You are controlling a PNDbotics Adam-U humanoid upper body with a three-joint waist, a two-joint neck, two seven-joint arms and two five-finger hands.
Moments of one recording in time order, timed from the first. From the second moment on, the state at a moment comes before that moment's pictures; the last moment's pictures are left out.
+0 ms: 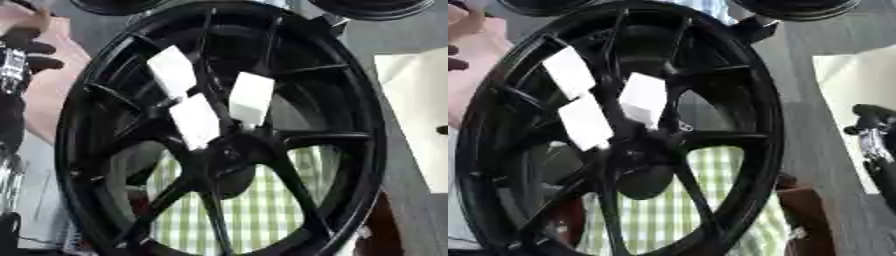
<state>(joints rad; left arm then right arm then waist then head) -0.38 0.26 0.16 -1.90 0.01 0.12 0.03 -0.07 -0.33 -0.09 -1.99 0.17 0.02 -0.13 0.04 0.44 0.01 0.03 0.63</state>
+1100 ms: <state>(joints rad) -0.39 0.29 0.17 -1.93 0.06 0.12 0.09 -0.08 -0.32 -0.09 -1.99 0.17 0.02 -0.14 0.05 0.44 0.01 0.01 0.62</state>
